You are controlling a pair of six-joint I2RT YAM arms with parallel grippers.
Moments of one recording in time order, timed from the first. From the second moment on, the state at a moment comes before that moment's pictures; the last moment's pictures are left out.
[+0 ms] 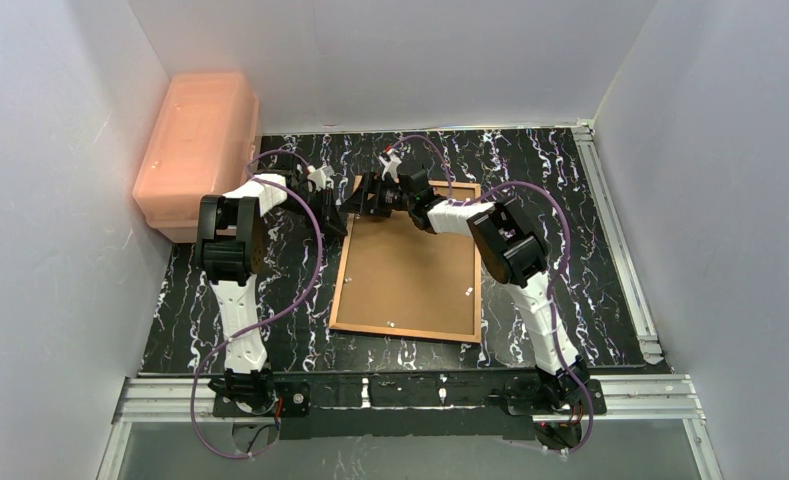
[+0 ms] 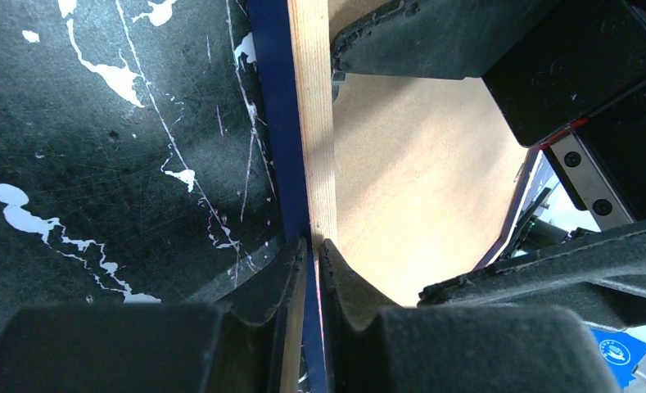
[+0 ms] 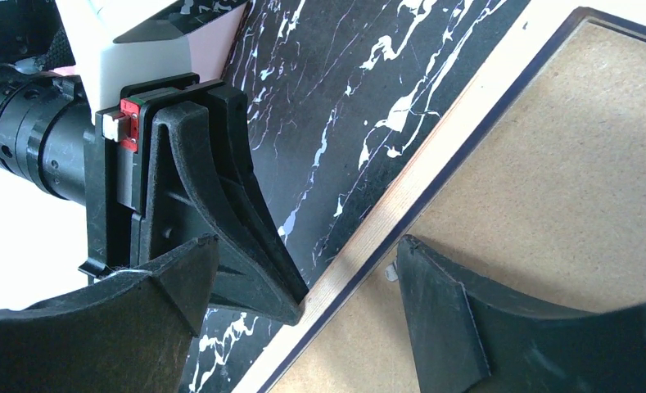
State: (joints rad) left arm -0.09 2.15 1.51 -0.66 0.76 -0.09; right arm 0.64 2.38 1.61 0.44 -0.54 0.76
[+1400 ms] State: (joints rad) left arm -0.09 2.15 1.49 -0.64 0.77 -0.09; right arm 0.65 2.32 1.54 0.38 -0.55 0.71
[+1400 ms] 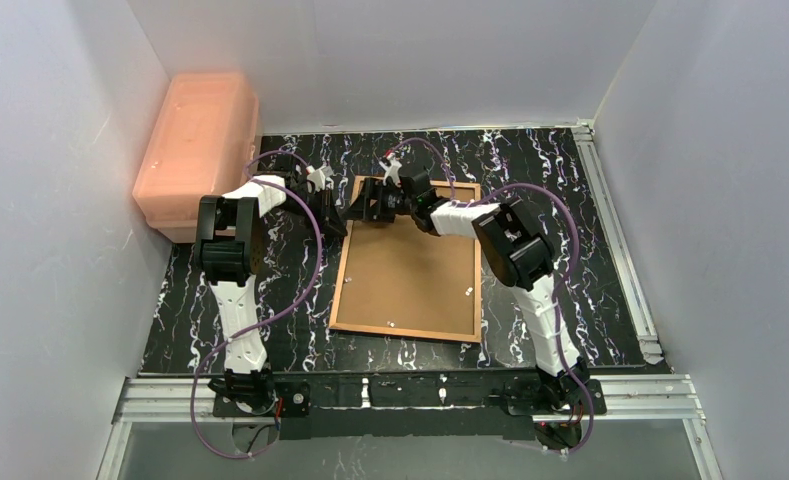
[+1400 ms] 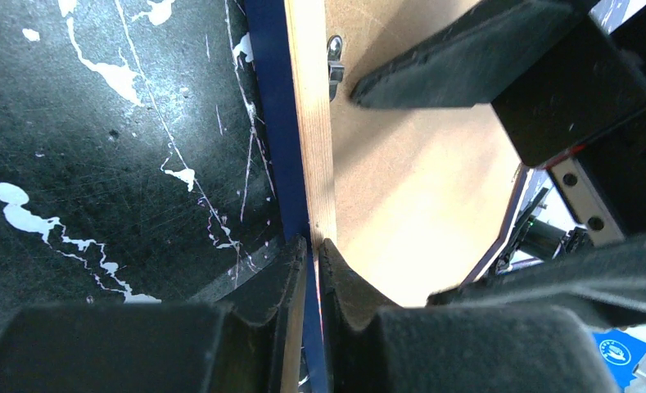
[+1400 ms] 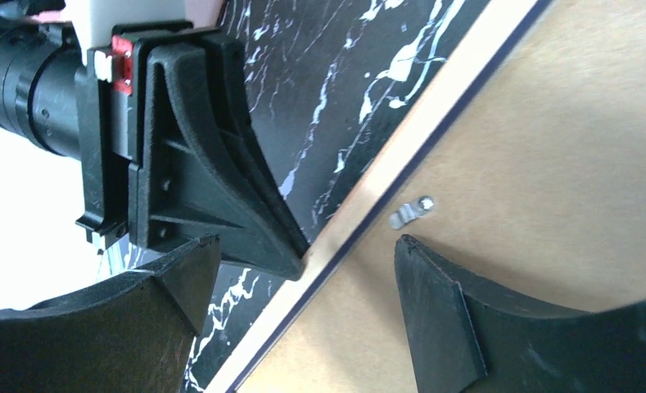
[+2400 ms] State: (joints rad) left arm -0.09 2.15 1.49 -0.62 0.78 -0.12; right arm 0.63 2.34 1.59 0.36 -0.51 0.73
